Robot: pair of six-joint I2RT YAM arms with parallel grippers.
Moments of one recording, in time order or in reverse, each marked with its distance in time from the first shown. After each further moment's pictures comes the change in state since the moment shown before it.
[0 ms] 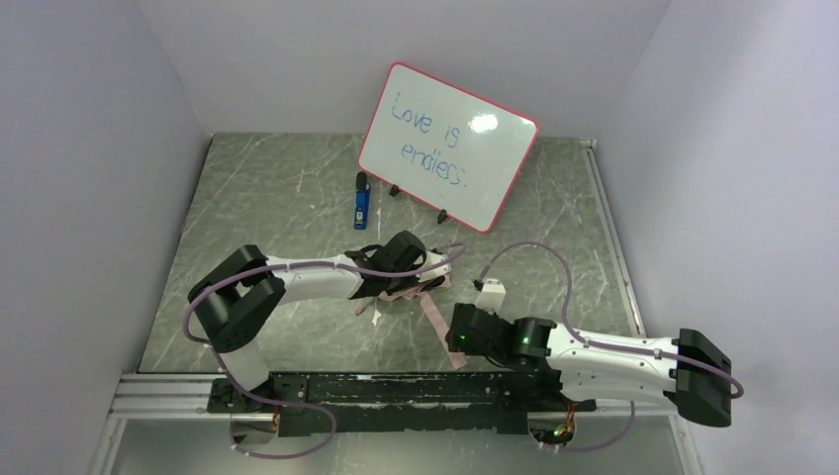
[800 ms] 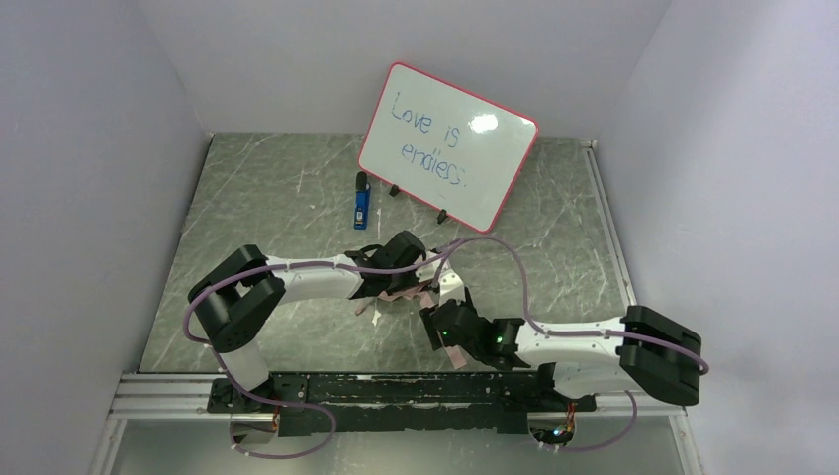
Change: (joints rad) left arm 0.000 0.000 0.000 0.000 0.000 0.000; right arm 0.000 0.248 -0.040 0.547 0.084 -0.702
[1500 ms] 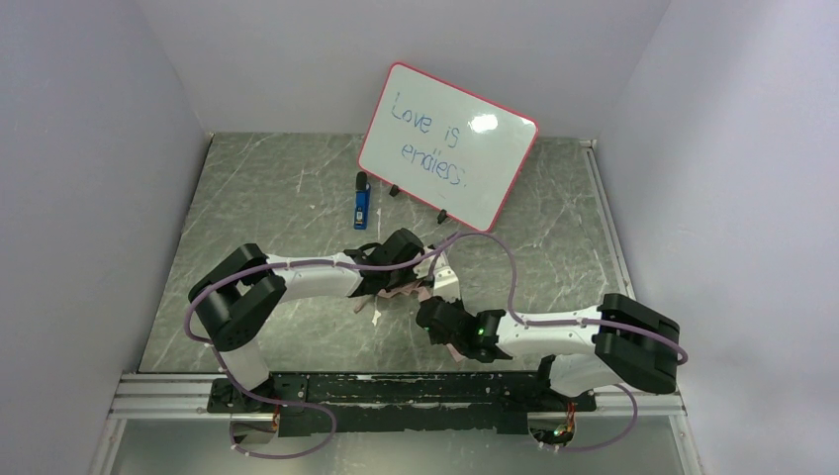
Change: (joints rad) left arm 0.010 0.005 0.000 0.012 -0.030 -0.005; right arm 0.000 0.168 0.135 -0.152 0.031 0.185
